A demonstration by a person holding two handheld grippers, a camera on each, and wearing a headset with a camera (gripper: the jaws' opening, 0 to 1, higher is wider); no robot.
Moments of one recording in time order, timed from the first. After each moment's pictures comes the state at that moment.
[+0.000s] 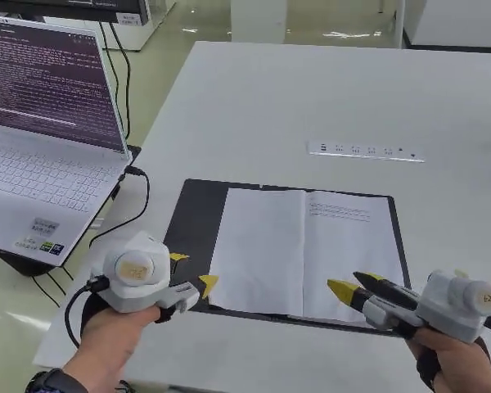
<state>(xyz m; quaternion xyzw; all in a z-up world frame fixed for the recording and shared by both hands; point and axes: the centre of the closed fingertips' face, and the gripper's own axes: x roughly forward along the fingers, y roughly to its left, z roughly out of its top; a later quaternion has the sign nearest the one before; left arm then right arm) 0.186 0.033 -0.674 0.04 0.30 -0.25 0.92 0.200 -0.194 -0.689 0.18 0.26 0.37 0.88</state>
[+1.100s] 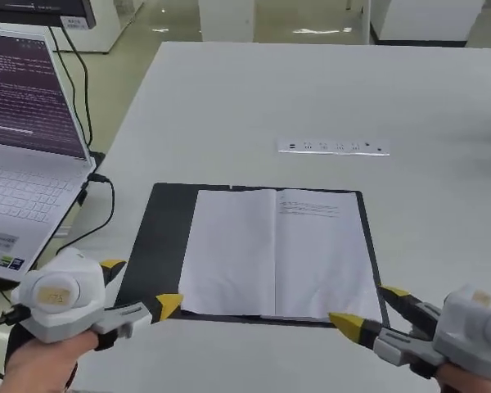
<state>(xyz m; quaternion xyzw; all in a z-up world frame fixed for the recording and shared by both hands) 0.169 0.049 -0.655 0.02 0.30 -0.23 0.93 0.154 -0.248 -0.669 0.09 0.26 0.34 0.90</state>
